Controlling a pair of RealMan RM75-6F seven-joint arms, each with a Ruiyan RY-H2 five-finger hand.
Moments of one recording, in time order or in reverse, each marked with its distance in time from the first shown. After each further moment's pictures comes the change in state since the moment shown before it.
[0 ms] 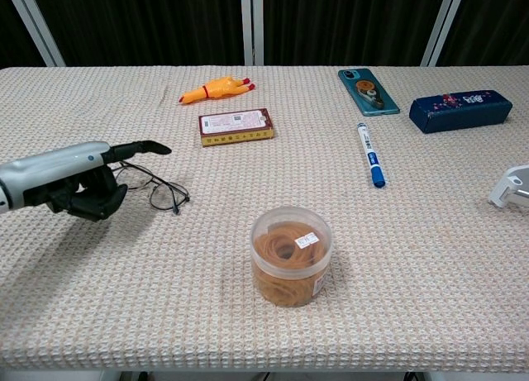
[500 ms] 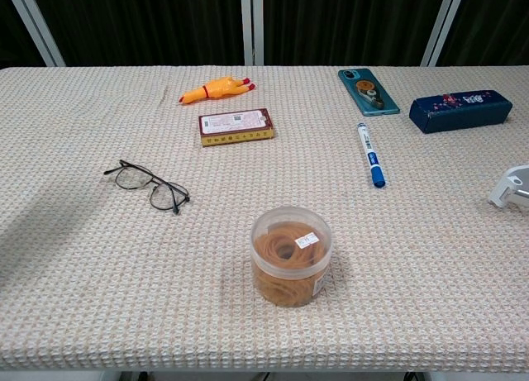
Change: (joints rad) left arm 0.301 0.120 -0.016 -0.110 -0.016 0.534 0.391; right arm -0.076 -0.009 -0.066 0.004 0.063 -0.047 -0.102
